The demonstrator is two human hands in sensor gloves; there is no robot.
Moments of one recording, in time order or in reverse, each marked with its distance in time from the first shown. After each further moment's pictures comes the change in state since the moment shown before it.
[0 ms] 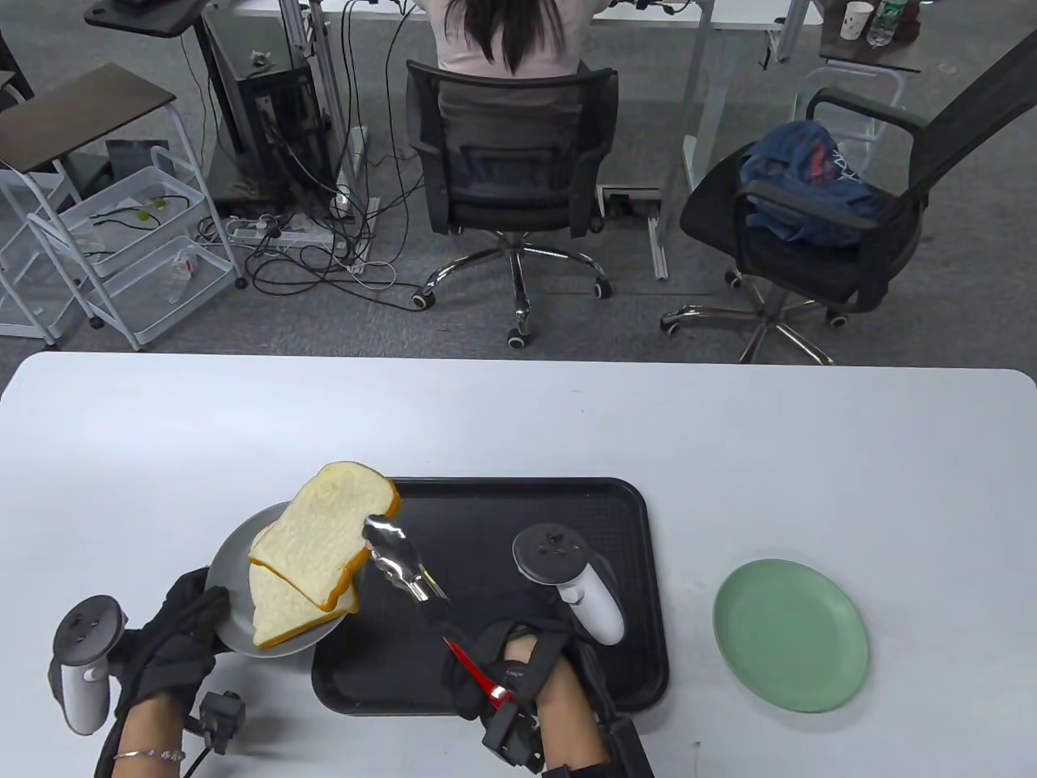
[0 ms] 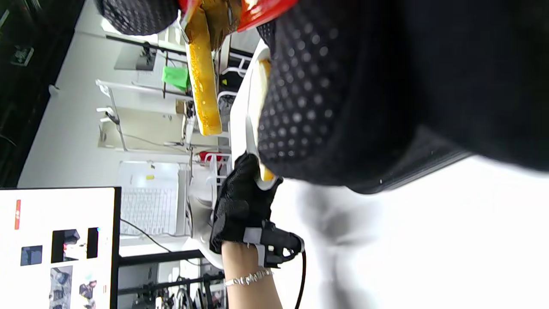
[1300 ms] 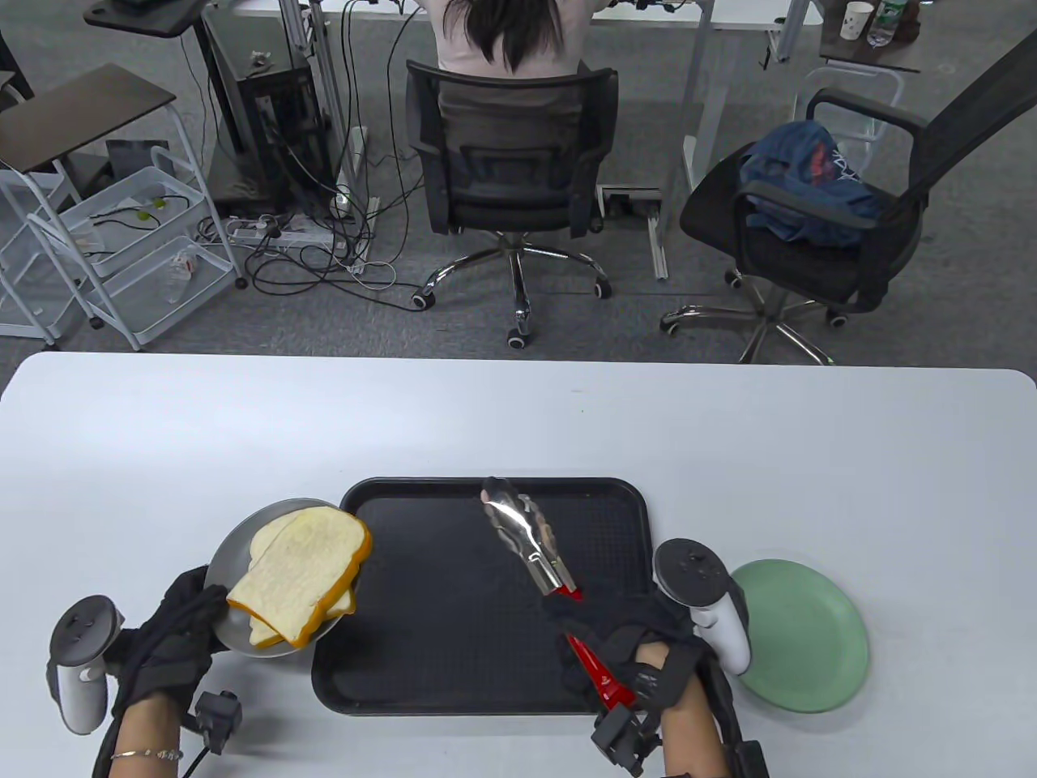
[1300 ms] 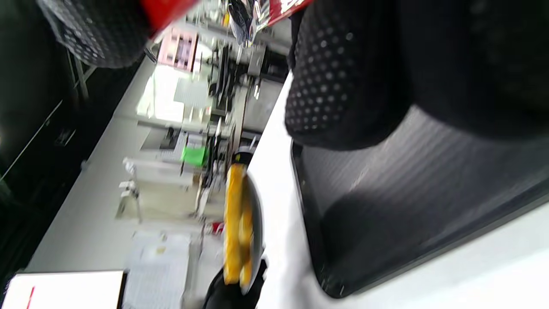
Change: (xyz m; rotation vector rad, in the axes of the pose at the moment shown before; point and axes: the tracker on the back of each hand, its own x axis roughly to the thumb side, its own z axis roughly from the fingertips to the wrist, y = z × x) left_hand 0.000 0.002 -0.002 -0.015 -0.018 0.039; right_hand -0.055 -0.090 0.091 -0.352 -0.061 -0.039
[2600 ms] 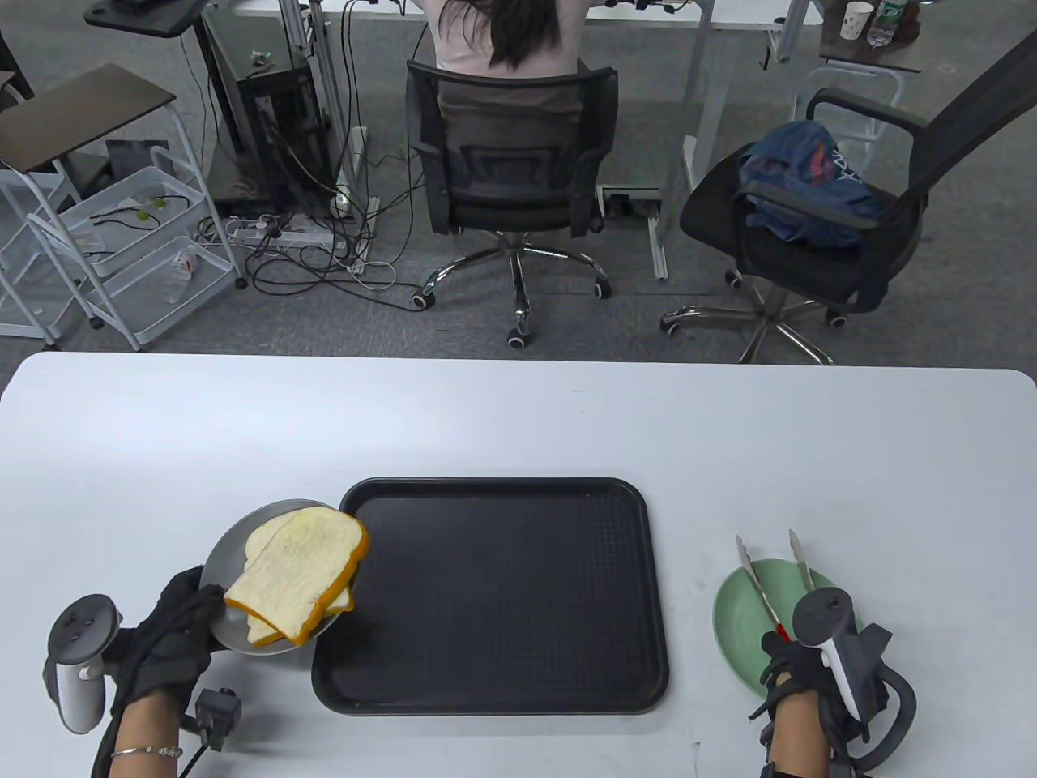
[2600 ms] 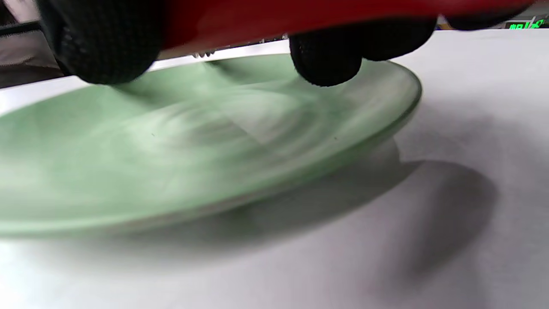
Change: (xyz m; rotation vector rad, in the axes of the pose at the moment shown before) left_hand -0.004 0.004 -0.001 0.033 0.032 -0.042; right_hand -0.146 -0.129 0.039 -0.741 0.702 0.834
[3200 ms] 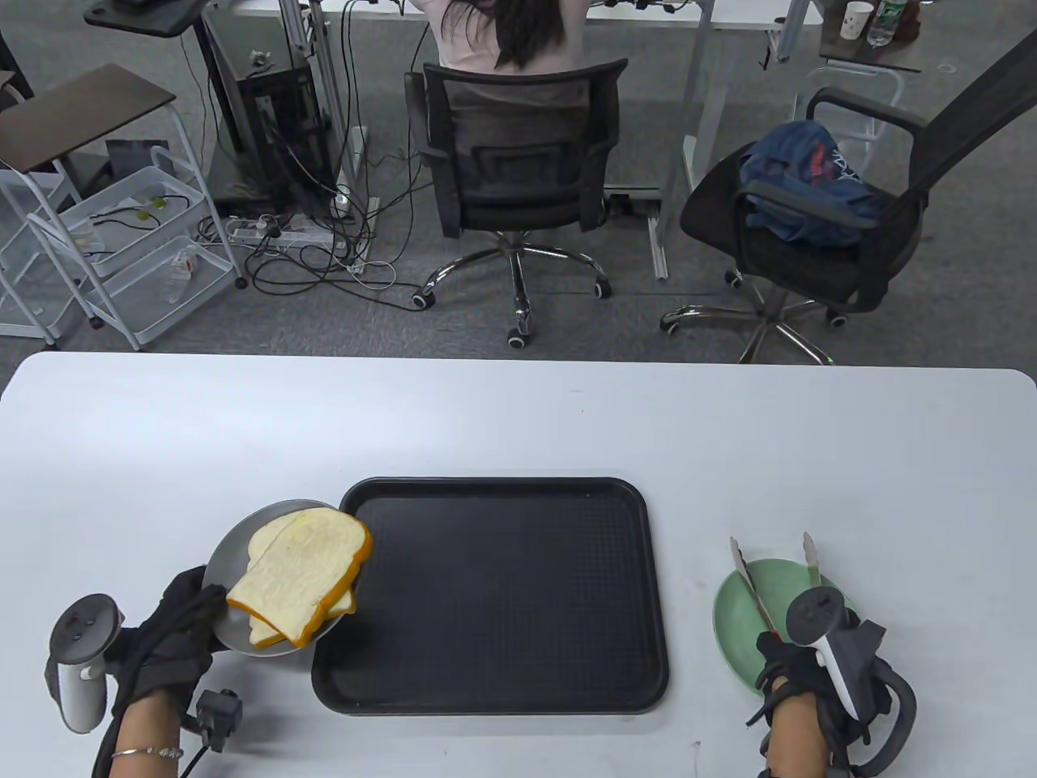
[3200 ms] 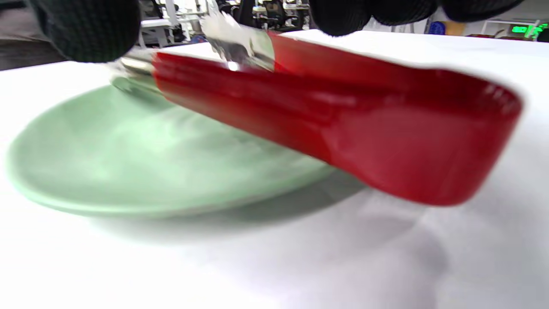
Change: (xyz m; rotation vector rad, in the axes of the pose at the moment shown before) left_hand 0.001 -0.002 -0.001 -0.019 -0.017 0.012; right_hand 0.008 -0.019 0.021 0.037 -0.031 0.032
